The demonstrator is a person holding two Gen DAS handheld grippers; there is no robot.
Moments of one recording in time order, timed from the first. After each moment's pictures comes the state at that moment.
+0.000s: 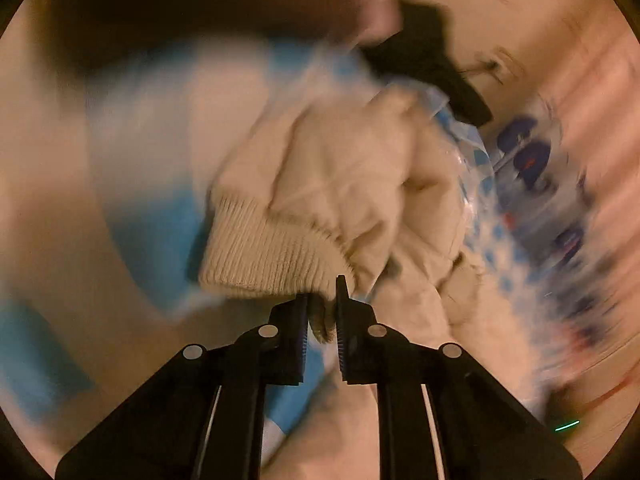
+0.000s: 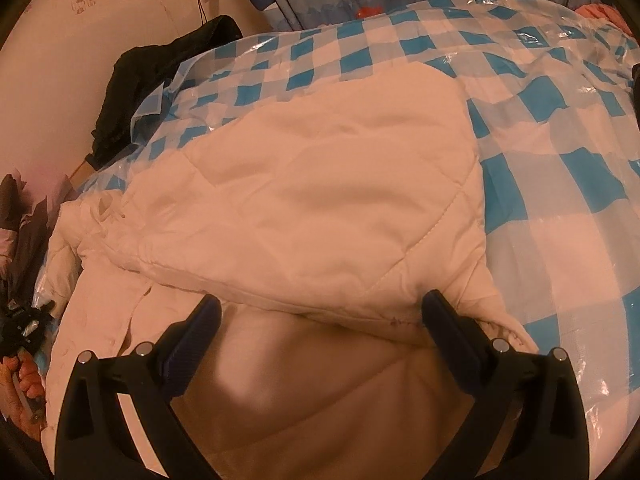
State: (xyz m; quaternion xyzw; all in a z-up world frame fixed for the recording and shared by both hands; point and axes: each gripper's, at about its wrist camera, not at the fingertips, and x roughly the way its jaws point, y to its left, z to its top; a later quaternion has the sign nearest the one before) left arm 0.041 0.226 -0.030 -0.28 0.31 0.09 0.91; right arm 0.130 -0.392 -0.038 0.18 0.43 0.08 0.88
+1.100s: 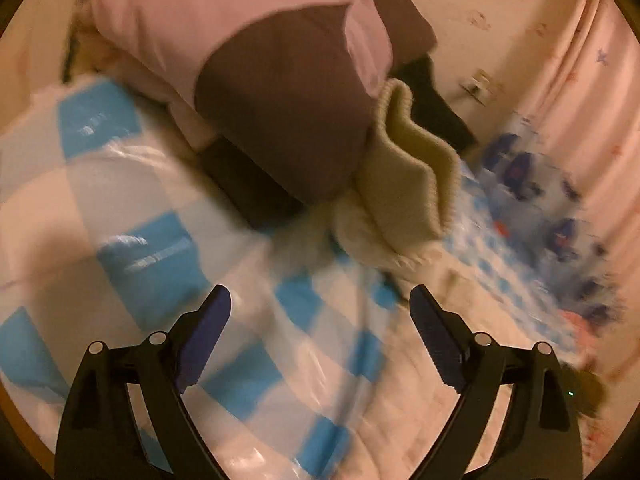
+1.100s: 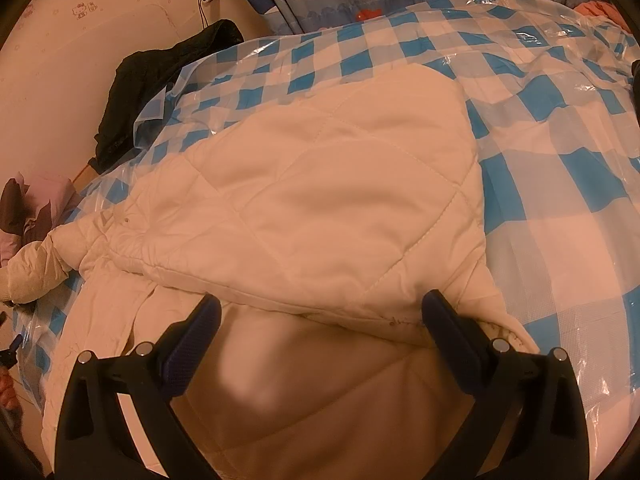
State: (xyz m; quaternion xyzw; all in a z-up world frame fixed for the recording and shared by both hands) left arm -0.033 0.273 0.030 -0.29 0.28 0.09 0.91; right arm 0.130 -0.397 -0.036 0.19 0.42 0.08 0.88
